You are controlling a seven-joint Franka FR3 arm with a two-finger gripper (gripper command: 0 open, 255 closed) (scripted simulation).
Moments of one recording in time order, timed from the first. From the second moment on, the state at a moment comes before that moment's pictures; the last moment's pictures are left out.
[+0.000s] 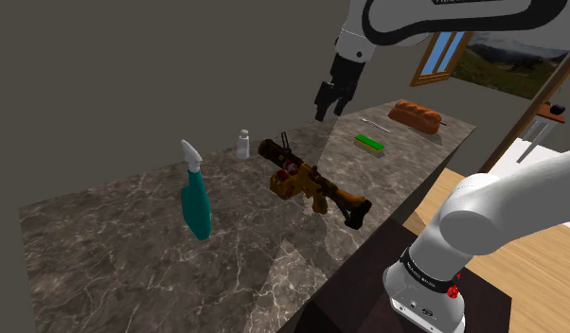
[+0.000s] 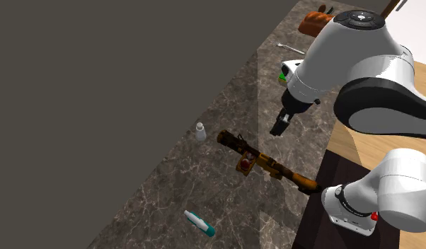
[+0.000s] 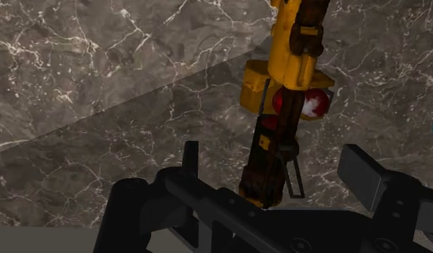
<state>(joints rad) 0.00 -0.56 0.06 -2.35 0.04 1.87 0.02</state>
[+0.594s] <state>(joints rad) 0.01 -0.26 0.08 -2.28 0.08 2.16 0.02</state>
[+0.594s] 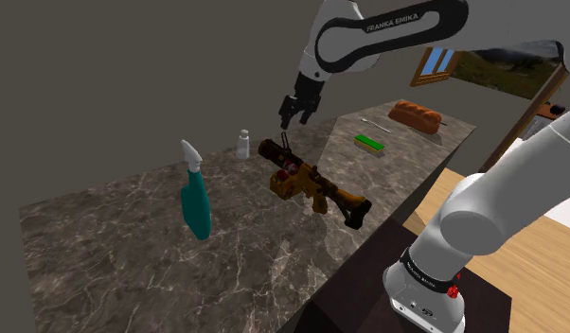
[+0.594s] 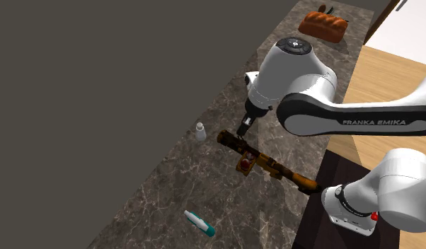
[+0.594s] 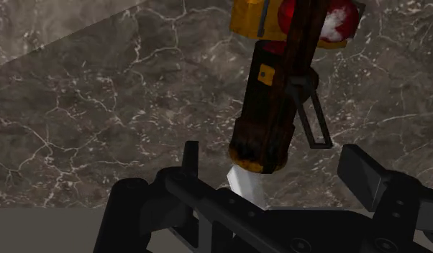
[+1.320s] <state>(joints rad) 0.03 0.13 0.09 -2.05 0.11 2.41 0.01</state>
